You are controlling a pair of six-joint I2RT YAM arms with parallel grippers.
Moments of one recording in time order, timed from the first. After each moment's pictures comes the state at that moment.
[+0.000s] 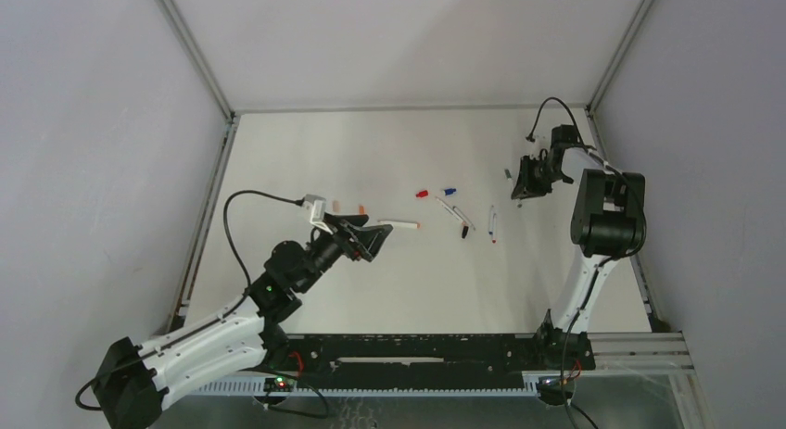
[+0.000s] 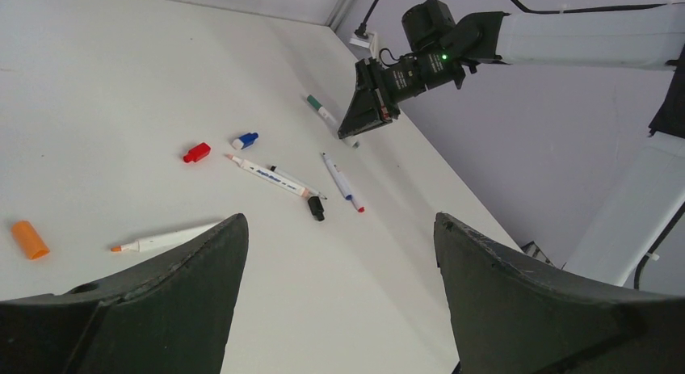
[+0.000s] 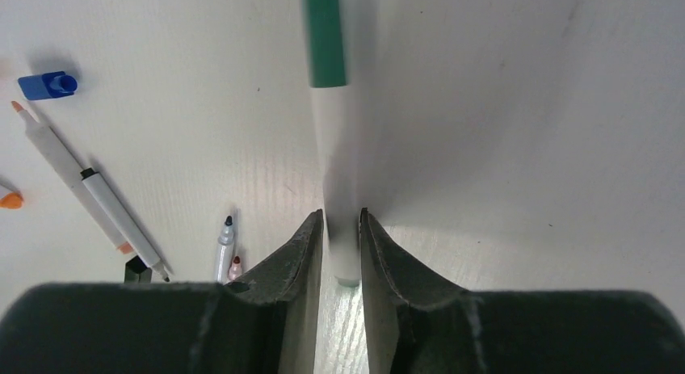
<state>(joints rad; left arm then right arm) -0.82 0.75 0.32 0.50 -0.11 -0.55 -0.15 2.02 1.38 -0.56 -0.43 -0.10</state>
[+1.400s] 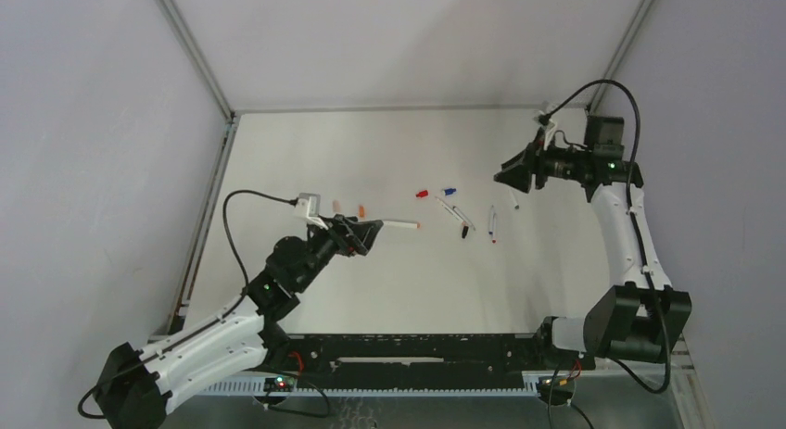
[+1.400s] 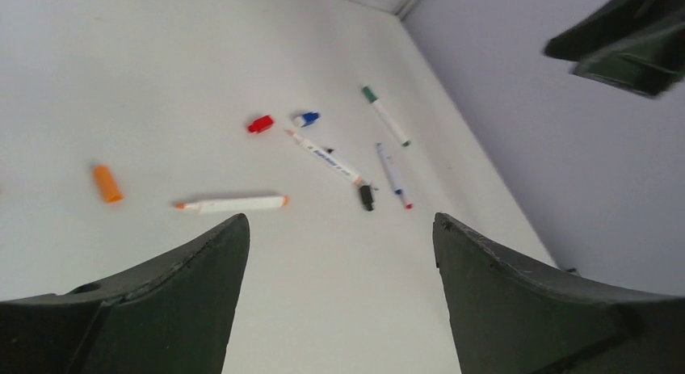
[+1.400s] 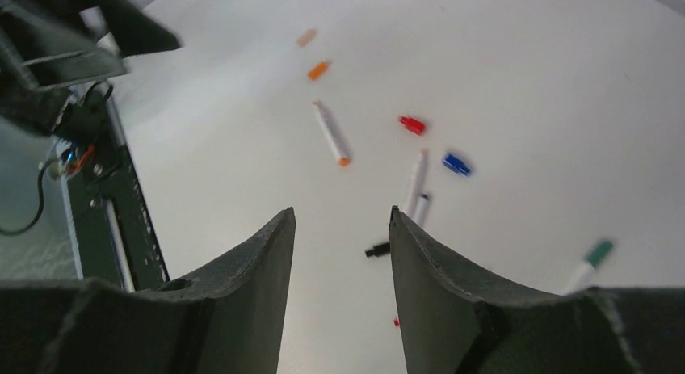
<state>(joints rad) -0.76 0.74 0.31 0.42 -0.16 -0.62 -0.16 1.32 1.22 -0.62 -1.12 -0.38</state>
